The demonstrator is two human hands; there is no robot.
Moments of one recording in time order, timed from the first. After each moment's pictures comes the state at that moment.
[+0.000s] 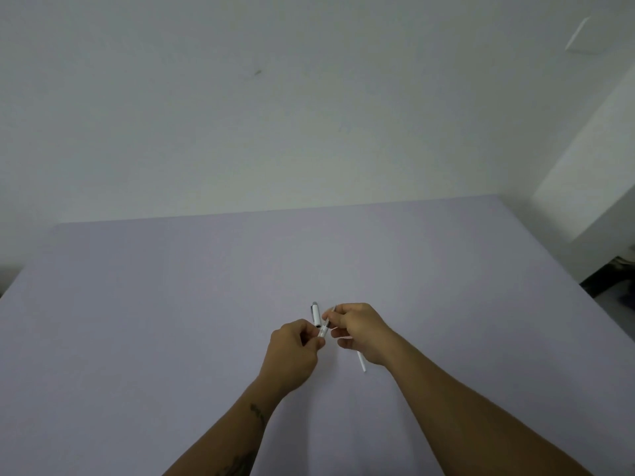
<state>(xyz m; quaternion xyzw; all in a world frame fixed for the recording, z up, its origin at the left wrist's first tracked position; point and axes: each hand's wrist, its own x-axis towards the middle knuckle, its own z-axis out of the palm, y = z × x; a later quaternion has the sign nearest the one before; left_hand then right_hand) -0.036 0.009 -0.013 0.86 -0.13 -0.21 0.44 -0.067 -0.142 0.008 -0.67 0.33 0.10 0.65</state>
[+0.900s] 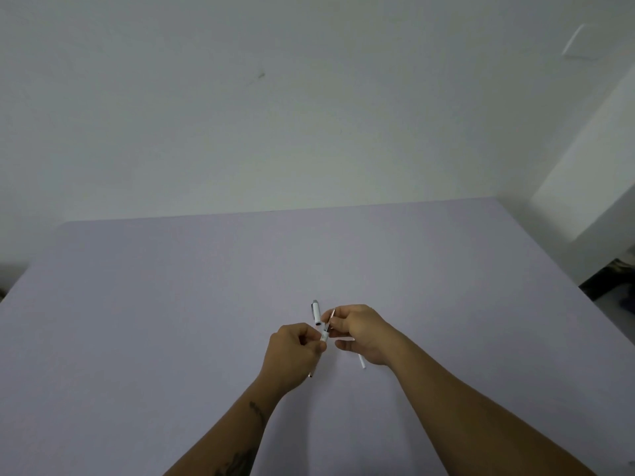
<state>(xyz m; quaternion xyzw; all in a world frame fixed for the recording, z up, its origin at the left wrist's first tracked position) -0.044 0.014 -0.011 0.86 -0.10 -0.23 0.45 -0.079 -0.139 0.017 -0.65 0.32 0.14 0.68</state>
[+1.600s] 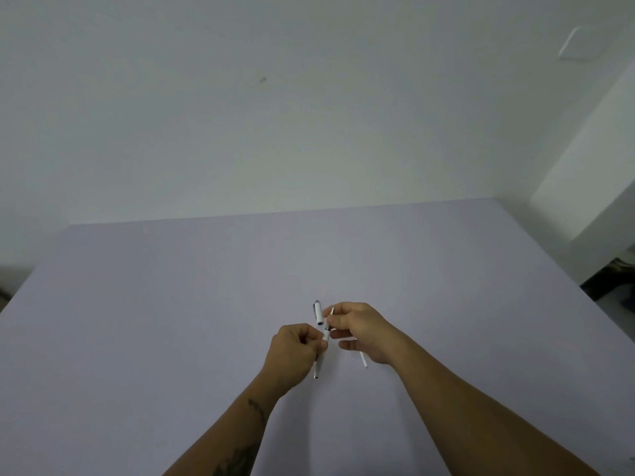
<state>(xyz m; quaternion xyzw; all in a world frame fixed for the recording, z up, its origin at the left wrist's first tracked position) -0.048 0.020 0.004 0.83 -0.09 -0.27 0.49 -0.081 -0.137 0.019 -0.68 0.30 0.14 0.66</state>
